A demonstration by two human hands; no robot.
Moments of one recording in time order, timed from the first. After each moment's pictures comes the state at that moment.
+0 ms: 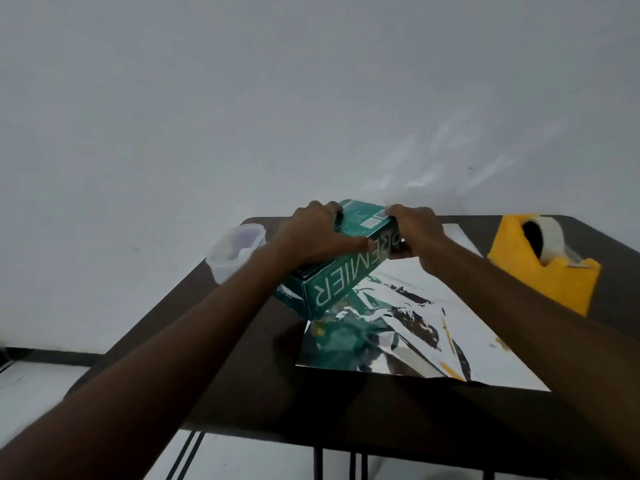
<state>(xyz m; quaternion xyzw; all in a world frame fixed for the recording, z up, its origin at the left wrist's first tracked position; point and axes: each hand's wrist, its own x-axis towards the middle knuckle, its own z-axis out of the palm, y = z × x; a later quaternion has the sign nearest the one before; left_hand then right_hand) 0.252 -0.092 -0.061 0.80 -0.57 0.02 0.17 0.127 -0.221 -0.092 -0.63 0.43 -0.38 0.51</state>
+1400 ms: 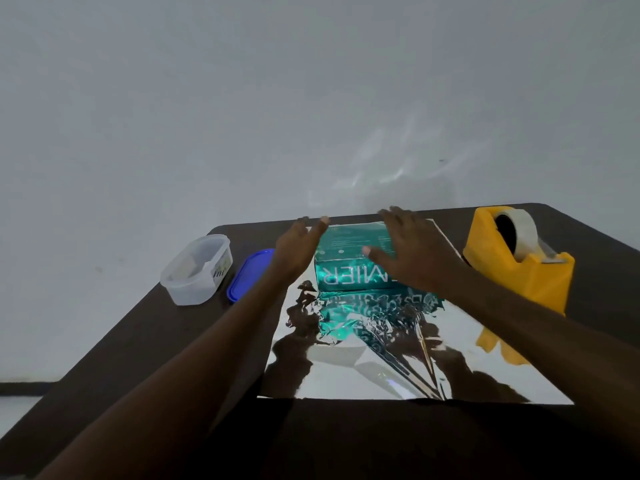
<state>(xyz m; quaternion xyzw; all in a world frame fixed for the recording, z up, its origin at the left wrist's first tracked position) 0.291 -0.195 -0.144 0.75 -0.47 -0.10 0.46 0.077 -0.272 -0.136 -0.91 0.34 -0.23 -0.02</state>
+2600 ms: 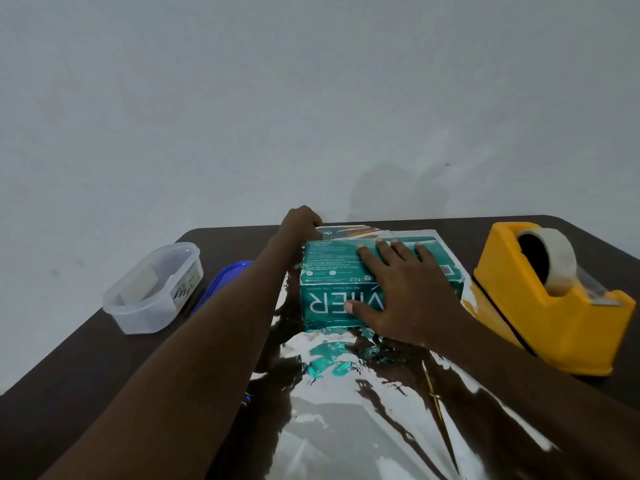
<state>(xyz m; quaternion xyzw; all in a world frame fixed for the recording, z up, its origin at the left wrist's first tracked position) 0.372 -0.349 -0.144 0.80 -0.57 -0.02 0.19 0.099 -0.282 -0.165 -0.92 0.34 -0.16 -0.08</state>
